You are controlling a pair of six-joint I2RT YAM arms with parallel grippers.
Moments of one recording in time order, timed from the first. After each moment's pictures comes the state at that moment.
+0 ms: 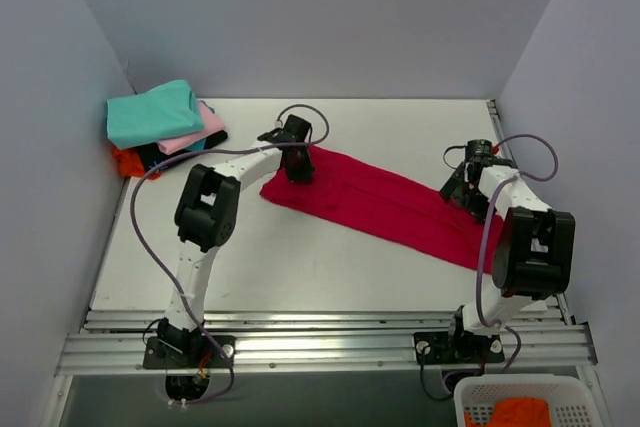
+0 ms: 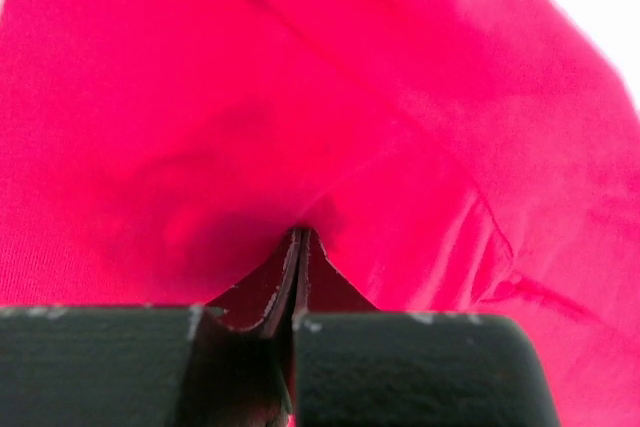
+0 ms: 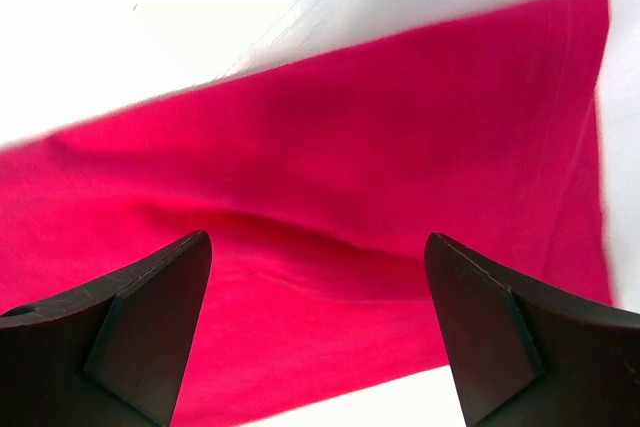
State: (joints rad) left arm -0.51 2.22 1.70 -0.52 -0.02 -0.76; right arm -0.12 1.64 1.05 -0.65 0.24 0.60
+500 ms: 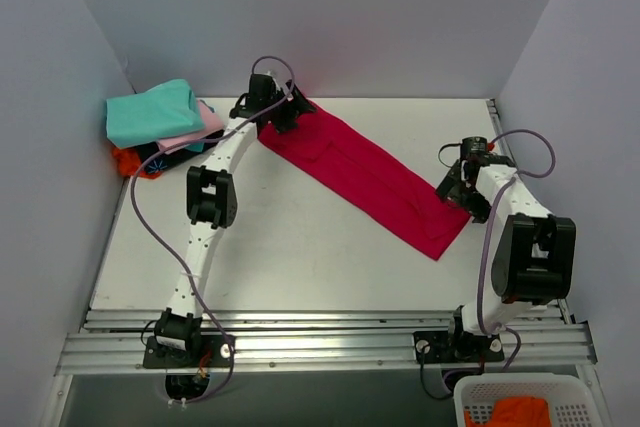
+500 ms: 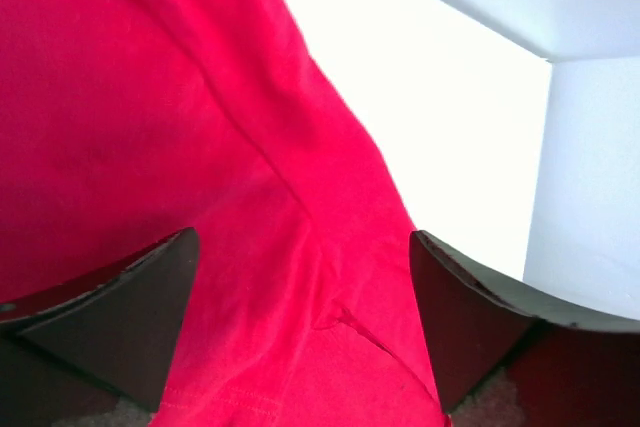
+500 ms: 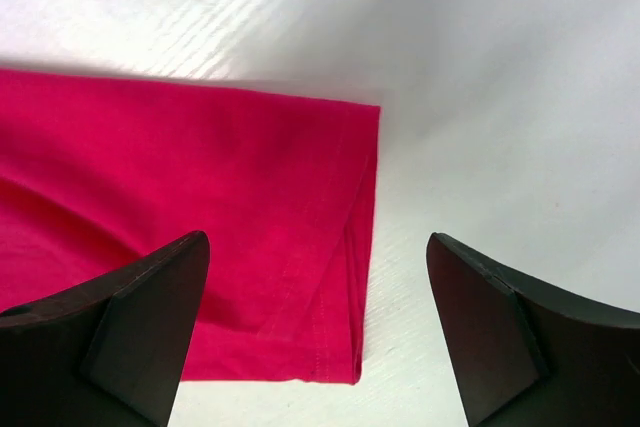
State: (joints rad) left arm -0.29 2.80 2.68 -0.46 0.35 -0.83; right arm -0.08 1.61 1.07 -0.71 0.26 0.60
